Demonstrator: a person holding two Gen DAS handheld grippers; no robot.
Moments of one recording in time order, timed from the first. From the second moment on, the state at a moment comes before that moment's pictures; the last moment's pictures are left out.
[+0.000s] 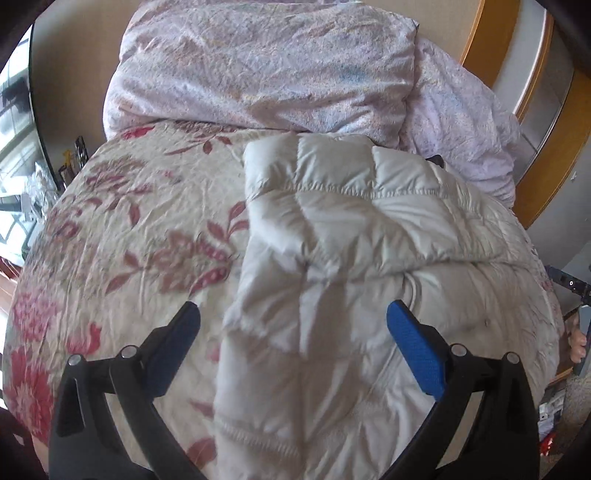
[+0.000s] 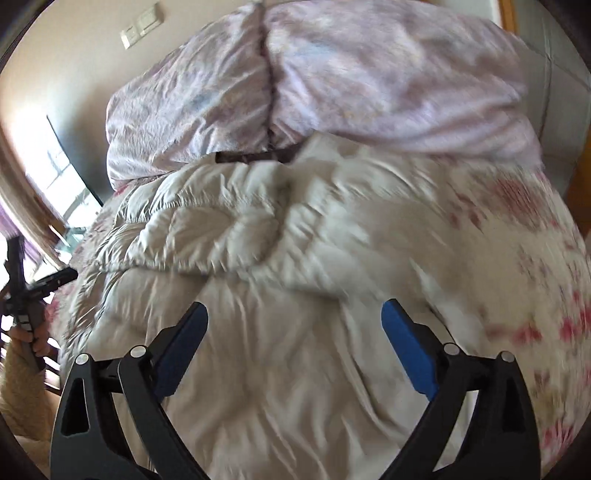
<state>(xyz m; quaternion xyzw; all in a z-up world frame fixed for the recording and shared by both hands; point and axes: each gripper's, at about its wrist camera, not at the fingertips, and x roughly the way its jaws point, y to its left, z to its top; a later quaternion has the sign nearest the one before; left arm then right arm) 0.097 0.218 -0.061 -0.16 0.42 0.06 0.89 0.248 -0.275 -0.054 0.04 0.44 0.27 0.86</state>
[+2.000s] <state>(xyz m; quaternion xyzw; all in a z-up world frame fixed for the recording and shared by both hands) -0.065 0.202 -0.104 -0.38 0.38 -0.03 0.84 0.152 -0.403 -0.144 0.21 0.51 0.31 0.77</state>
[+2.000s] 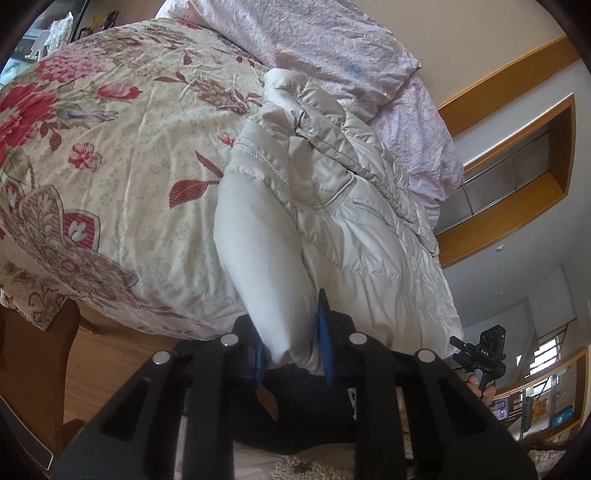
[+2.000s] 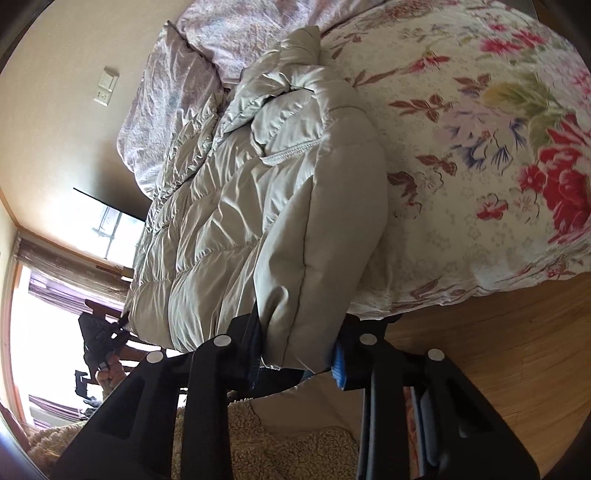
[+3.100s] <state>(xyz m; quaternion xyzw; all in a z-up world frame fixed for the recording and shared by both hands) 0.125 0.252 0.065 -0.30 0.17 0.03 0.94 0.266 -0.278 0.041 0.11 0.12 0.12 0.98</state>
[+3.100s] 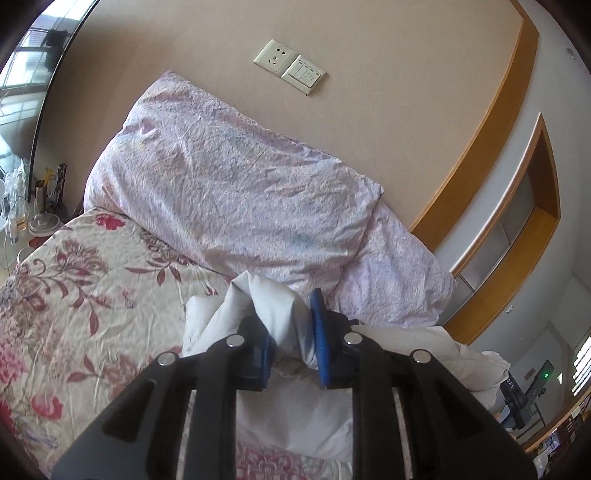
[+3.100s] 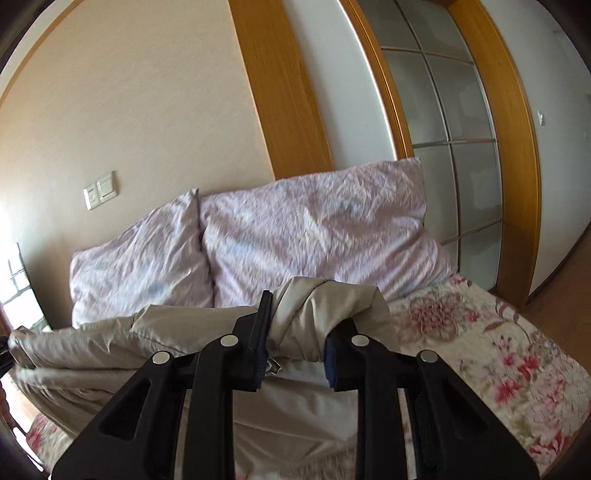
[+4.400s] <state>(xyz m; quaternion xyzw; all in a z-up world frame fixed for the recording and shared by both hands) 0.285 0.184 -0.006 -0.09 0.27 0.15 0.95 0.403 -0.136 -0.039 -0.07 0.30 0.17 0.94</state>
